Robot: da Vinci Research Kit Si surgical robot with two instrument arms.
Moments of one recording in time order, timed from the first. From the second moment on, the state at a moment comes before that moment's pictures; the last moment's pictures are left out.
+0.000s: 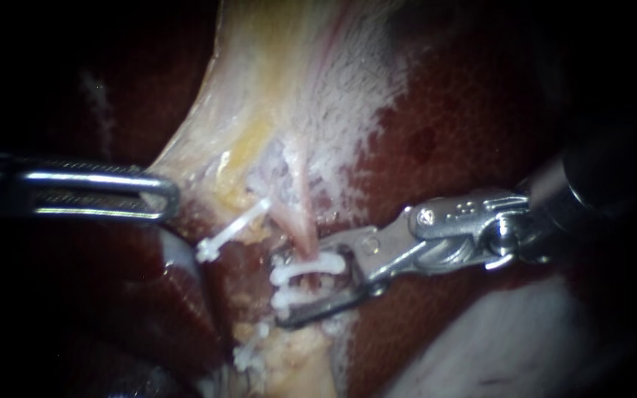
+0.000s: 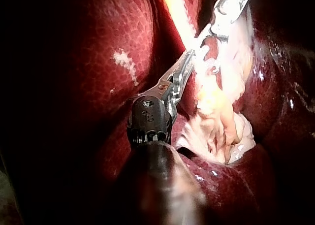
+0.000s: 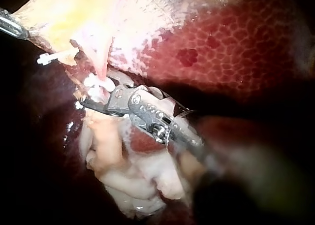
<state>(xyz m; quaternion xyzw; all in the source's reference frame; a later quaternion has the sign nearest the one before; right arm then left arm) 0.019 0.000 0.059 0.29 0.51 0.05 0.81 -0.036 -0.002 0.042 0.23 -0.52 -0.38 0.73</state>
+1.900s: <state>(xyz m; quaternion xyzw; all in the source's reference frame) 0.008 0.002 0.053 0.23 0.52 0.05 0.82 -0.039 -0.005 0.051 0.24 -0.50 -0.38 0.74</state>
